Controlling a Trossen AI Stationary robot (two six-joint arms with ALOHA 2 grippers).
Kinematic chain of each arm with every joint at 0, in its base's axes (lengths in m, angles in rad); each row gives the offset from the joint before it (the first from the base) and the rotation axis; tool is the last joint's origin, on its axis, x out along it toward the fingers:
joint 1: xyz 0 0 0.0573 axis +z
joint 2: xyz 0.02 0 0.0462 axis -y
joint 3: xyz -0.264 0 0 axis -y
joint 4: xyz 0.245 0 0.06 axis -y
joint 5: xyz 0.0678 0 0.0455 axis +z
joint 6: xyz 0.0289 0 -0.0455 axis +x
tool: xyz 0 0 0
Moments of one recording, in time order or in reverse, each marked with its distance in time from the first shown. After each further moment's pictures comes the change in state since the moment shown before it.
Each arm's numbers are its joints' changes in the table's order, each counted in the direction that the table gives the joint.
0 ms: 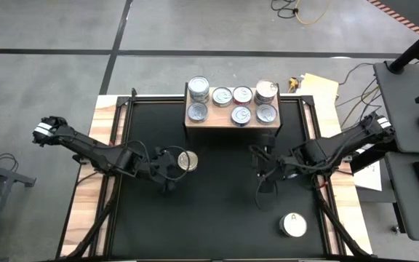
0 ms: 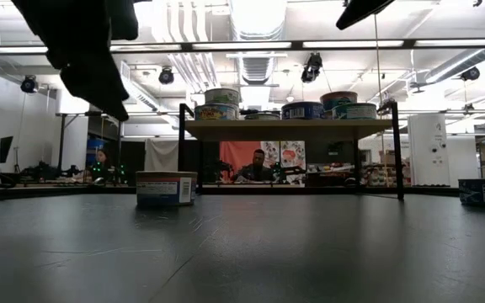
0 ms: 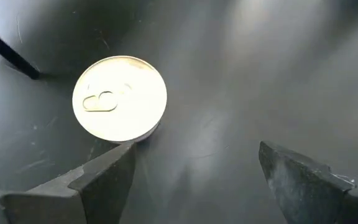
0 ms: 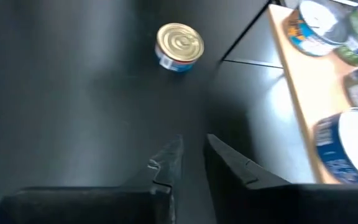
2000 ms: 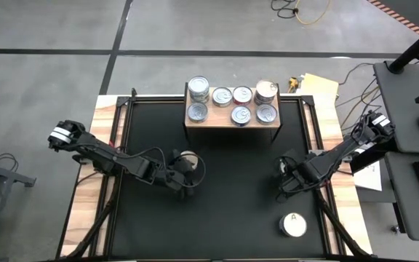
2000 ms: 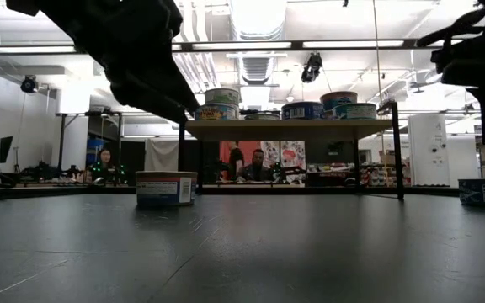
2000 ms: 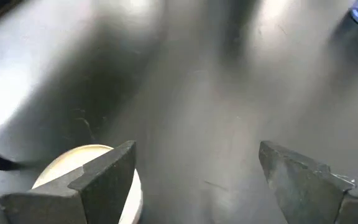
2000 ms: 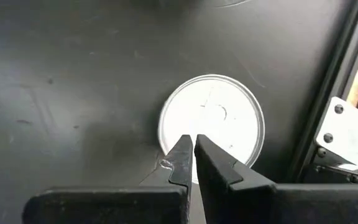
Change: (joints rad) left arm 0.002 -0.261 0.036 0.383 0.174 0.164; right arm 0.163 0.024 -0.402 -0.481 0.132 1.488
